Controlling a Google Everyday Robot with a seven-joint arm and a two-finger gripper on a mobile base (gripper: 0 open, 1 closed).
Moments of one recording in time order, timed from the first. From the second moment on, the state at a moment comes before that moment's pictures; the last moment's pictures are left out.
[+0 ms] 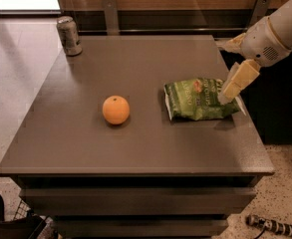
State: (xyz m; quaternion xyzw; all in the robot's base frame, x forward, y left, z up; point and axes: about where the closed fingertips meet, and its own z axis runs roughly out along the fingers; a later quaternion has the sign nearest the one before) arm 0.578 -0.200 0.901 -0.58 0.75 0.13 0.28
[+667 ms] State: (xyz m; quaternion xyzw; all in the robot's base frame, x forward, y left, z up) arm 0.585 -0.173 0.855 -0.57 0.74 0.21 0.30
